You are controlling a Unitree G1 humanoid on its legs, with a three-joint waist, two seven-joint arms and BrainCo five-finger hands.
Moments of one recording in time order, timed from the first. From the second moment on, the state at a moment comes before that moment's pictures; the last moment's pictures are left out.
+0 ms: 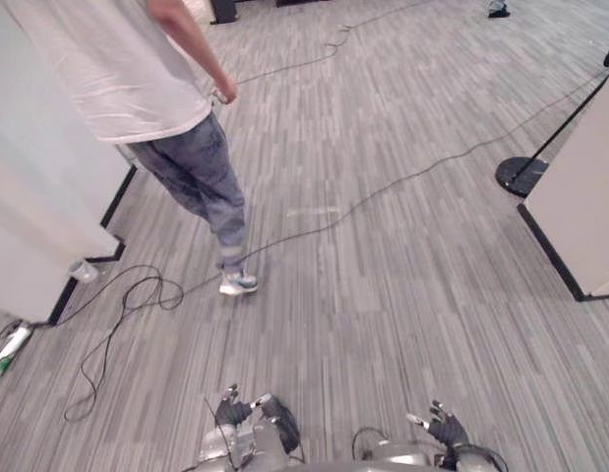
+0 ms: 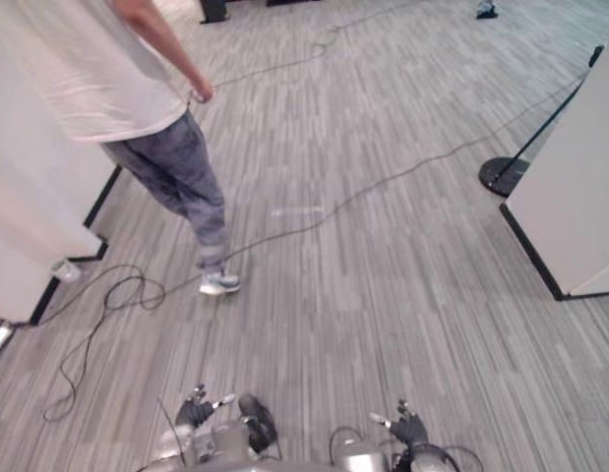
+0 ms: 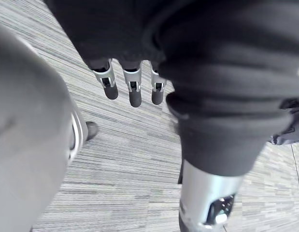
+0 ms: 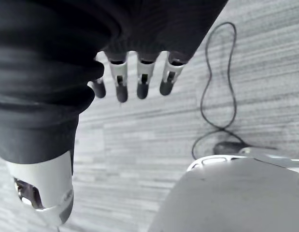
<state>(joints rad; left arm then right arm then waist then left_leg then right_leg) 0.08 0.00 0.17 0.93 -0.10 -0.11 0.09 0.16 -0.12 -0.12 0.89 -0.01 -0.07 0.02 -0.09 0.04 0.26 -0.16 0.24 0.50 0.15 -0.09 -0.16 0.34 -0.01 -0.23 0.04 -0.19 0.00</state>
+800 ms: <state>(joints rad) 0.10 -0.03 0.23 0.94 -0.07 -0.08 0.09 0.21 -0.11 -0.10 0.78 -0.05 -0.06 0.02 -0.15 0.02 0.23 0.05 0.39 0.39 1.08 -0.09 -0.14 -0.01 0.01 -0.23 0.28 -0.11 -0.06</state>
